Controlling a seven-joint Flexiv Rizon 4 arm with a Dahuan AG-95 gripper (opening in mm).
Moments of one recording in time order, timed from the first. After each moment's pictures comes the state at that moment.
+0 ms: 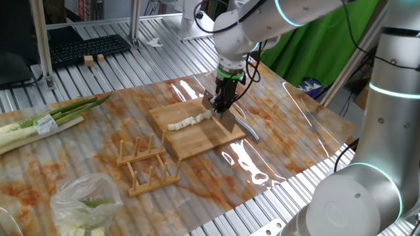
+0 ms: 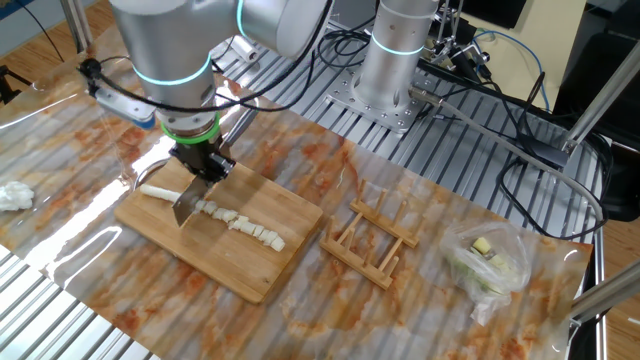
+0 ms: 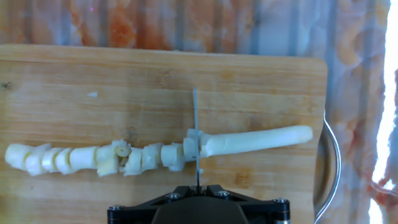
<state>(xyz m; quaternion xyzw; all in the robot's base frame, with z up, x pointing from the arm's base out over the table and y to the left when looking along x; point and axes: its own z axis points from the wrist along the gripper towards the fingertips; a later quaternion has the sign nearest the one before) 0.516 -0.156 0.059 0.03 -1.00 0.01 0.06</state>
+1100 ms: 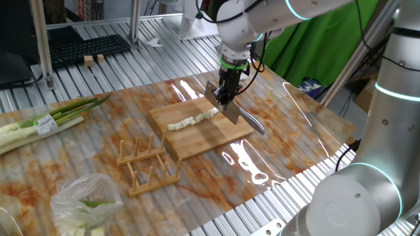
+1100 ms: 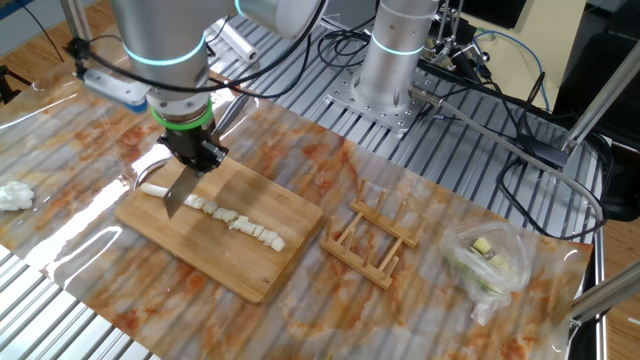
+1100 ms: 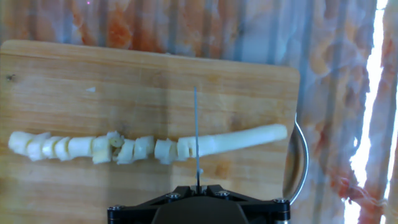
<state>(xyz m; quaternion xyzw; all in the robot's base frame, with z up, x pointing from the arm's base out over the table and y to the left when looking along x) 0.529 -0.169 0.066 0.06 -1.00 0.01 0.05</state>
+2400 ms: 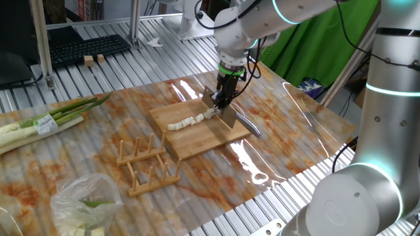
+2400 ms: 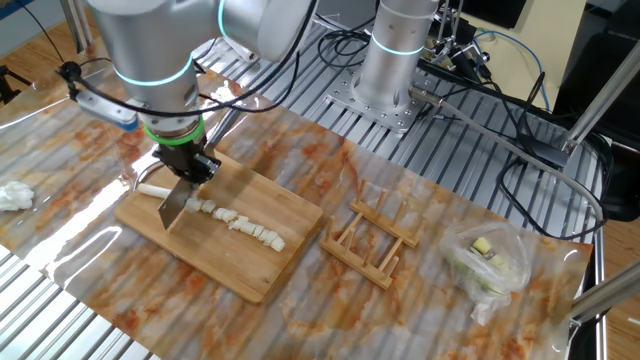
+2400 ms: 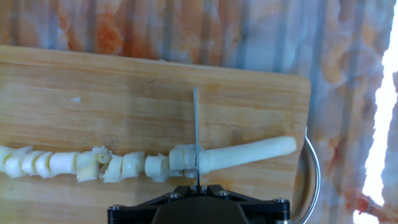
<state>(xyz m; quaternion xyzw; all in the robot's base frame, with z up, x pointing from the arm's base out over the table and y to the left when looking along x) 0.533 -0.176 0.054 0.06 -1.00 0.01 0.06</state>
